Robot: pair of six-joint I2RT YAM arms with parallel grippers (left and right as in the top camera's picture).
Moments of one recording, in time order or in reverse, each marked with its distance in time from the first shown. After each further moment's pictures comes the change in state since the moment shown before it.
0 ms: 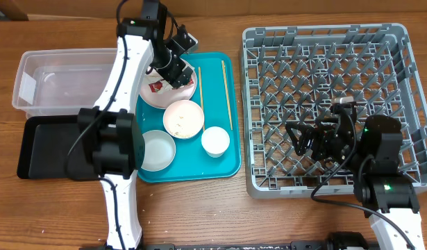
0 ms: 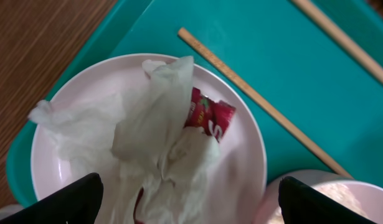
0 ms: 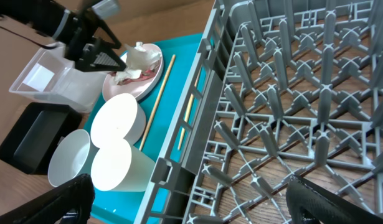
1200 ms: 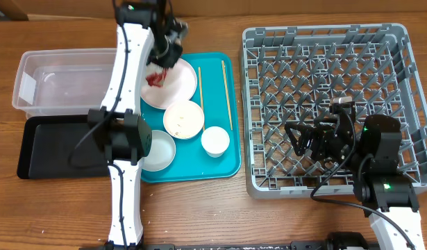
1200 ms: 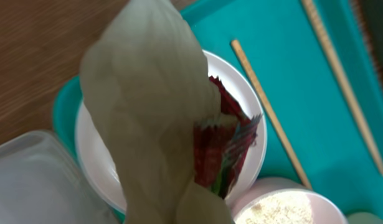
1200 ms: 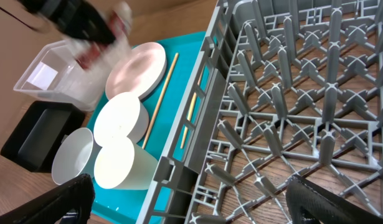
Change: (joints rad) left arm 0.003 0.193 0.518 -0.352 -0.079 -0.332; right arm 0.000 0.005 0.000 0.001 -0.013 0.001
